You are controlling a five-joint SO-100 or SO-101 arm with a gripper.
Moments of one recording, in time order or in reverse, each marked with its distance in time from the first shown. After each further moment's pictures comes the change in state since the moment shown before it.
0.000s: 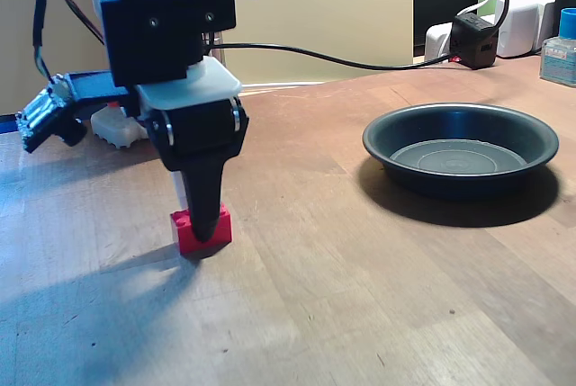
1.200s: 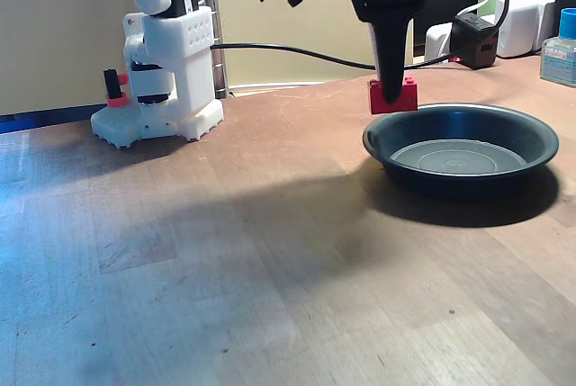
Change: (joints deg) arm -47.4 11.7 -3.1 5.4 72.5
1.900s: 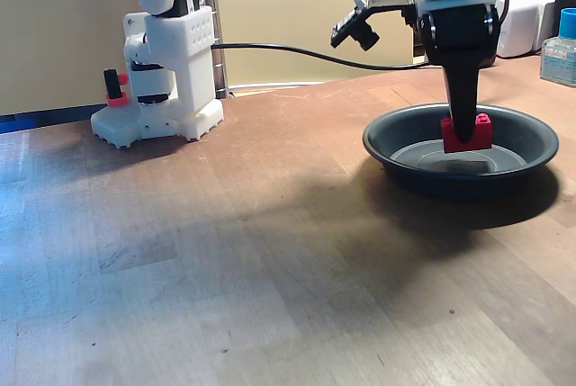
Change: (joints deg) arm -2.6 -21.7 -17.6 -7.6 8.3
